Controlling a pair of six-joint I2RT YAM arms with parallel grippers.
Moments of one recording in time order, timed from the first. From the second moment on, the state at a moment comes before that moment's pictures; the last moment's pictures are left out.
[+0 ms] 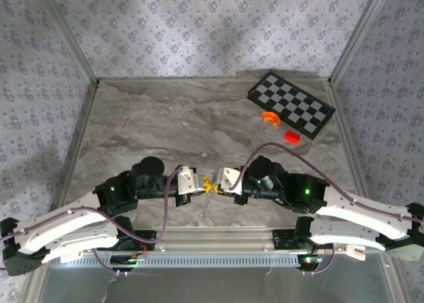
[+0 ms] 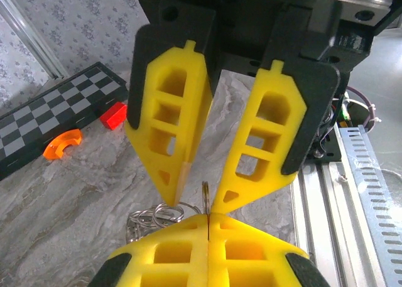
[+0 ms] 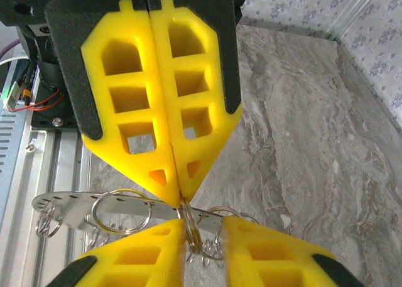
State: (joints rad) left arm -1.13 0.78 0.77 -0.33 0.24 0.29; right arm 1.21 0.89 0.91 -0.49 0.00 -0.36
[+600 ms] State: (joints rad) left arm -1.13 0.67 0.74 -0.24 0.25 0.25; right arm 1.19 0.76 0.74 -0.29 -0.08 -0.33
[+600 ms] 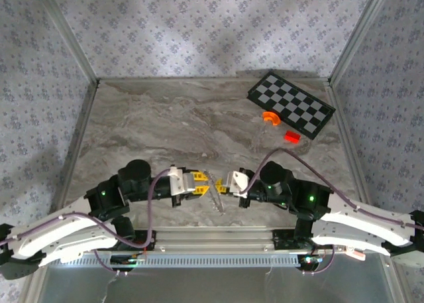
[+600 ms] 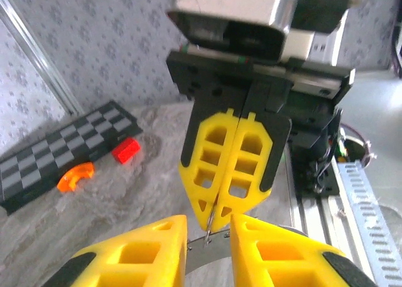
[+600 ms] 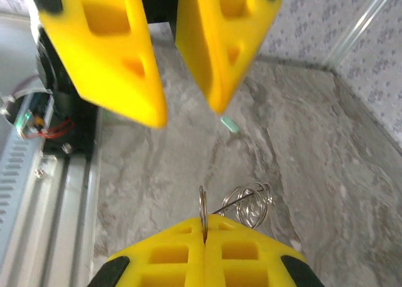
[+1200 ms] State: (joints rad) left arm -1.13 0.63 0.68 -0.10 0.35 0.17; right arm 1.09 0.68 0.62 0.13 -0.38 -0.11
